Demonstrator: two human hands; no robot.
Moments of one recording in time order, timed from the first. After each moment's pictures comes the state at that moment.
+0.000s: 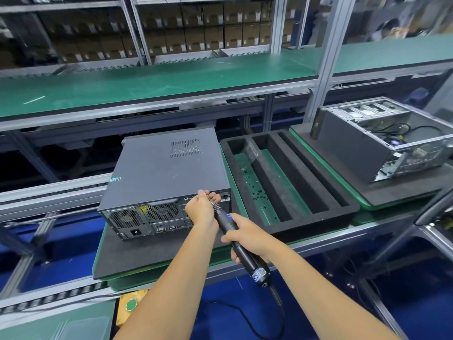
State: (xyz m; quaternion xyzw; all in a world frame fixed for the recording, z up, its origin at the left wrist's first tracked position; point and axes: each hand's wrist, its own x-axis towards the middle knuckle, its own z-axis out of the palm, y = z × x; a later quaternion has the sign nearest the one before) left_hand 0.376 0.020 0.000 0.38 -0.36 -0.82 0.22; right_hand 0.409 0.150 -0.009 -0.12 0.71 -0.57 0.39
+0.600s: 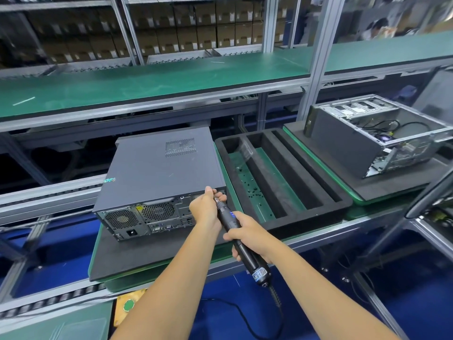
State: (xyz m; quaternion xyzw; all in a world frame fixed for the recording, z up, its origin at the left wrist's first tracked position) left_hand 0.378 0.033 -0.007 0.37 -0.38 -0.83 0.18; right_hand 0.419 0.162 -0.006 -0.11 0.70 -0.60 0.37
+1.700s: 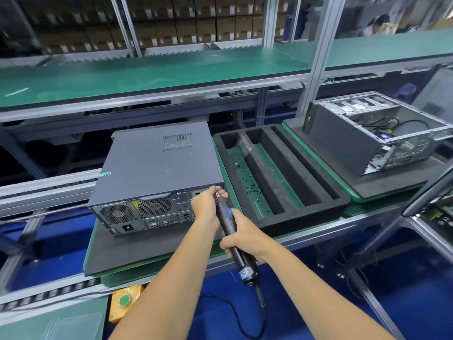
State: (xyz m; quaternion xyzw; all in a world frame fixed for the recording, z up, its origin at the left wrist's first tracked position) left_hand 0.376 0.033 -0.017 0.33 -0.33 -0.88 0.10; right_hand 0.425 0.158 -0.010 -0.11 0.72 -0.59 0.36
